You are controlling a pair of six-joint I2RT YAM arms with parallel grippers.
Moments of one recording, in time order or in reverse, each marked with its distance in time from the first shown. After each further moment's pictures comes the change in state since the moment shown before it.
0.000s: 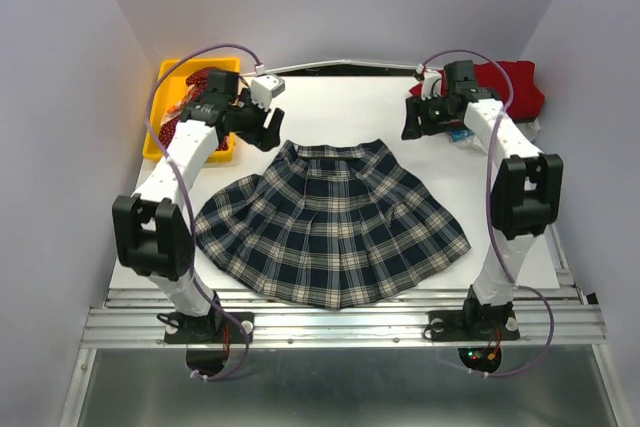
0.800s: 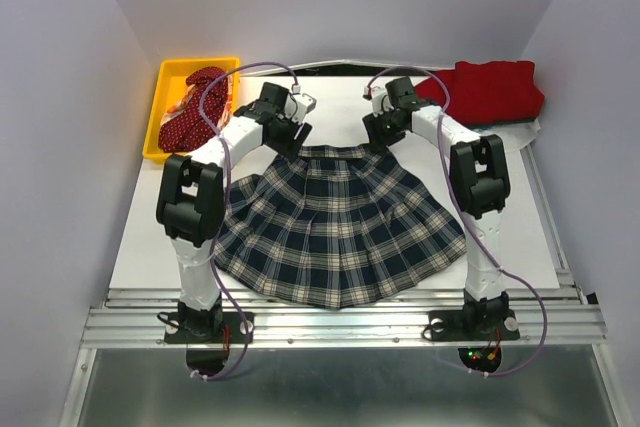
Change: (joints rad) left arm -0.170 0.343 0.071 0.116 -0.308 -0.111; right arm 0.205 0.370 0.174 0.147 0.185 -0.039
